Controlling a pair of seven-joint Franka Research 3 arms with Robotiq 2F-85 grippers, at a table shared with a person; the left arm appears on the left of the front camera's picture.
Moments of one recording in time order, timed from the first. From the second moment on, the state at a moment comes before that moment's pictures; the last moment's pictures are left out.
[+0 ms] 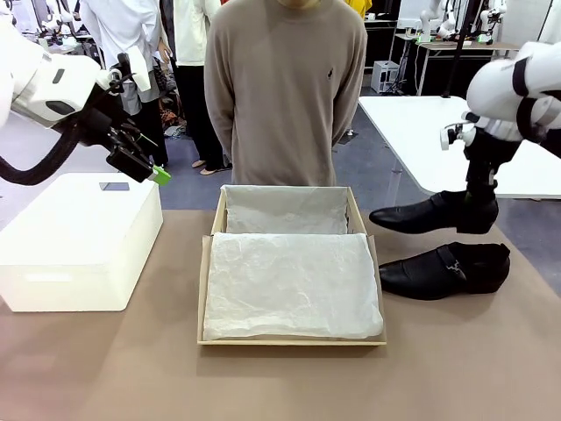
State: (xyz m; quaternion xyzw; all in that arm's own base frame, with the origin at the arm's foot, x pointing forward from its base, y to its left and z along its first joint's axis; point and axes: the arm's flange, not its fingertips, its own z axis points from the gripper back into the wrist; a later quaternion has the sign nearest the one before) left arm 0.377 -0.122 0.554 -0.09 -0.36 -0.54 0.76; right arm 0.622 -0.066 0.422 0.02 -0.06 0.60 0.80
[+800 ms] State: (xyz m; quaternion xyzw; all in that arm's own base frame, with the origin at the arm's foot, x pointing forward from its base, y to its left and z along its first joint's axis) left arm 0.377 -0.121 0.554 -0.09 -0.36 -0.54 0.76; right arm 0.608 0.008 0.550 0.02 -0.05 0.59 0.80
